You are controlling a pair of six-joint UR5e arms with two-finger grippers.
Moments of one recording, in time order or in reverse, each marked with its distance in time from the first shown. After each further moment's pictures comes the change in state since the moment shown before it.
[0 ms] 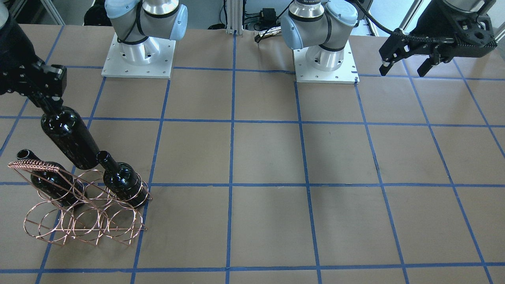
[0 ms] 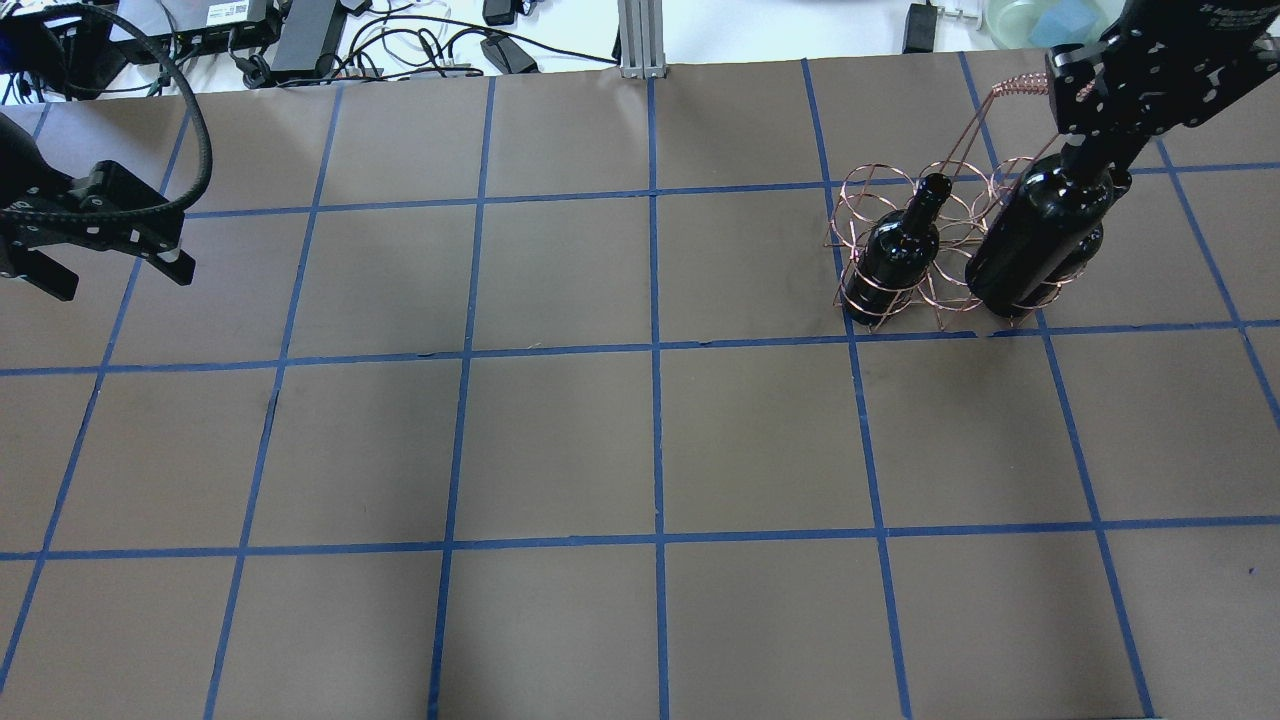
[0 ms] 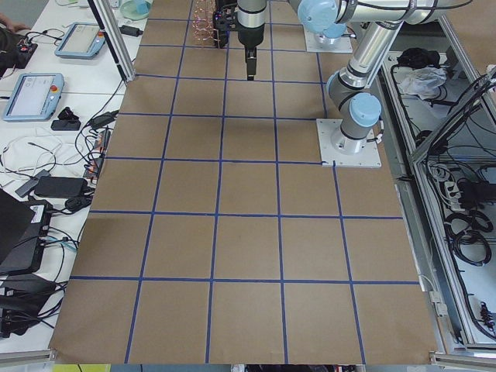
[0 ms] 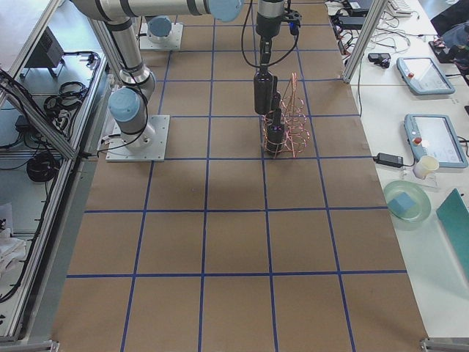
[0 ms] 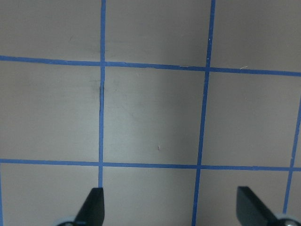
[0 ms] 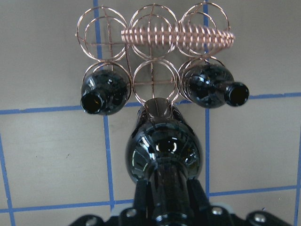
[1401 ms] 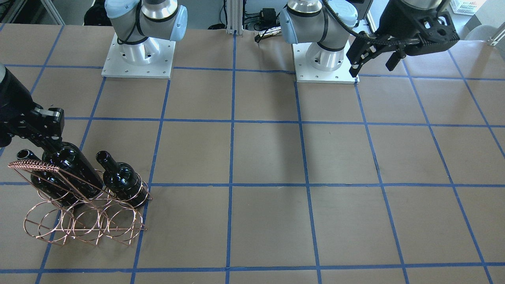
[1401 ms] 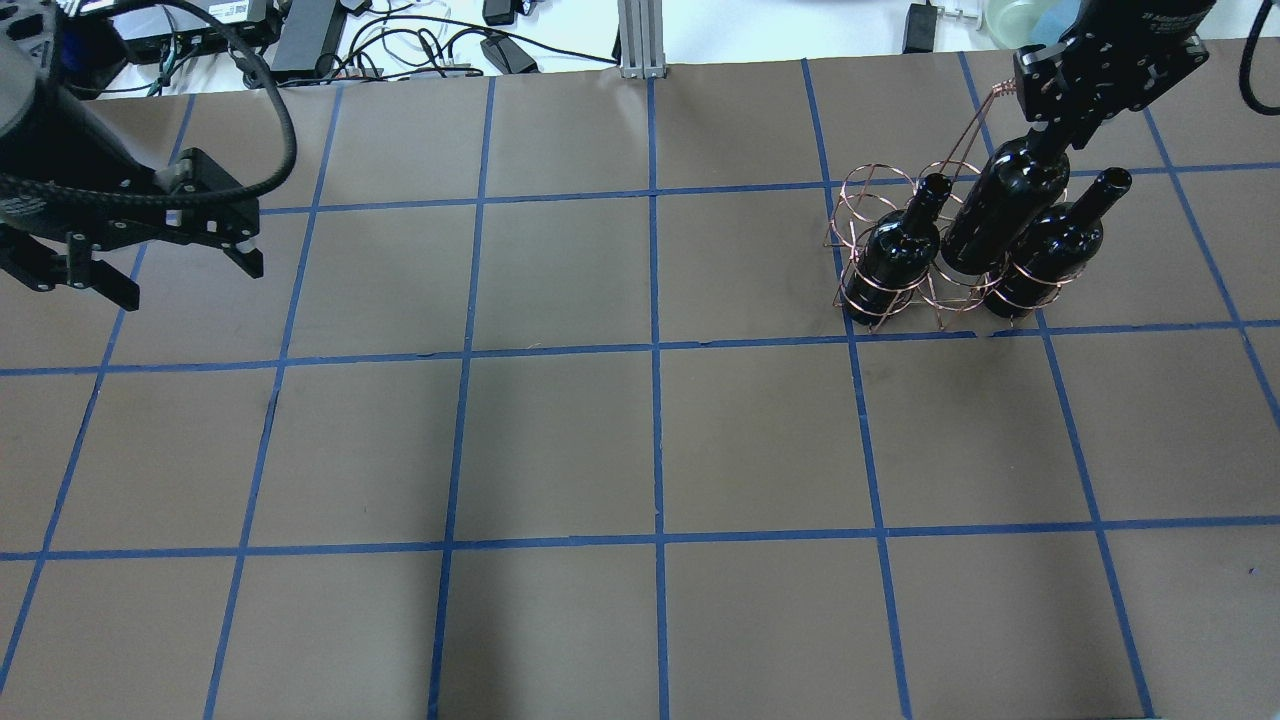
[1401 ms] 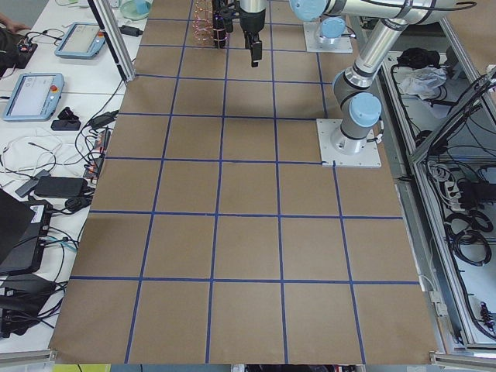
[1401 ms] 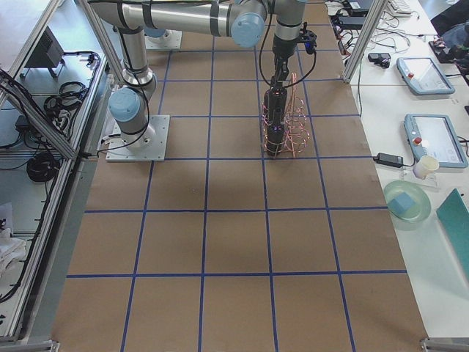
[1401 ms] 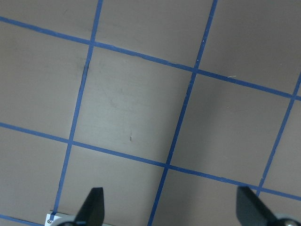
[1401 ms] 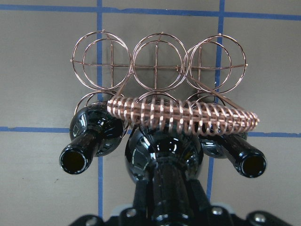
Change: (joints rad) left arm -0.213 -0.012 0.000 0.015 0.050 -0.437; right arm -0.021 0.098 0.013 -0.104 0.026 -0.095
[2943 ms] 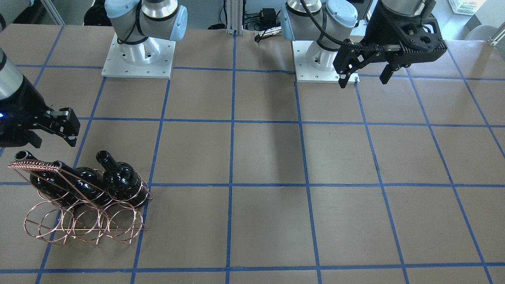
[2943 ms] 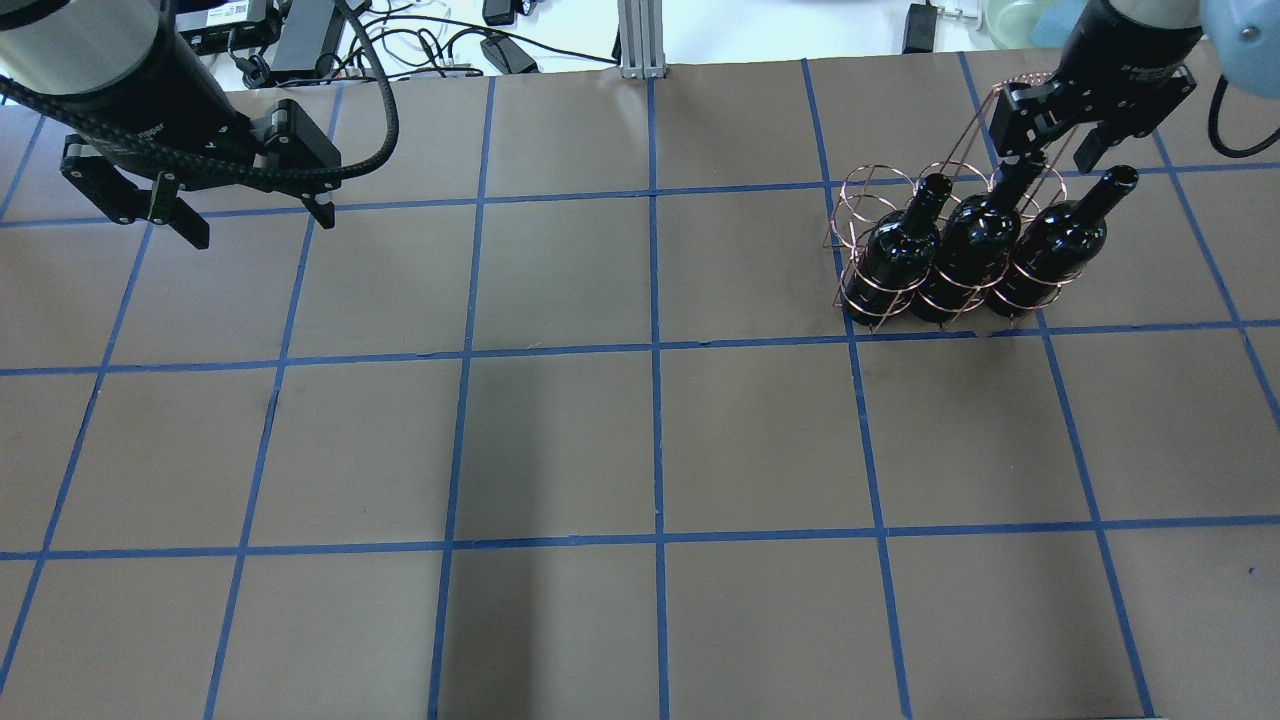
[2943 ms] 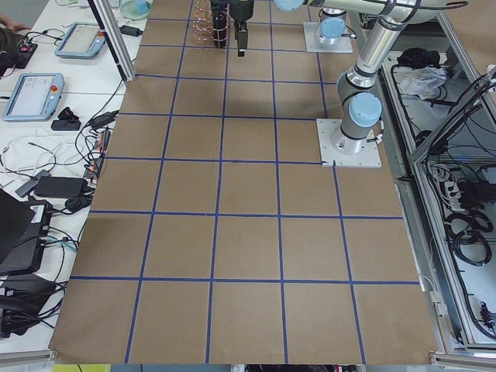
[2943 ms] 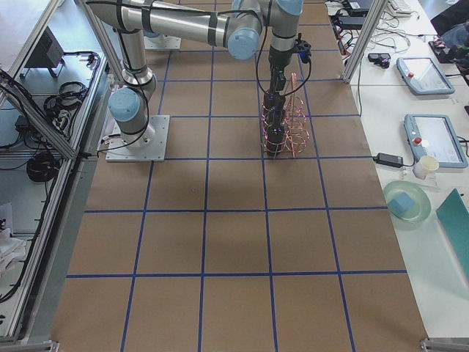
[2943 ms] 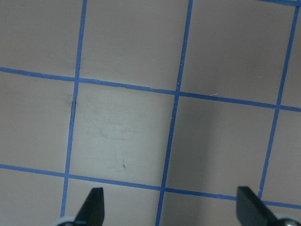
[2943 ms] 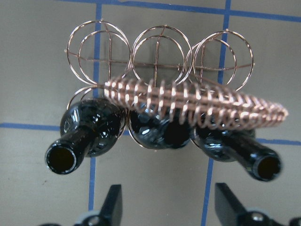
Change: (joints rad) left arm -0.063 -0.079 0.076 0.063 0.014 0.080; right arm 0.001 -0.059 0.109 -0.102 -0.009 -0.042
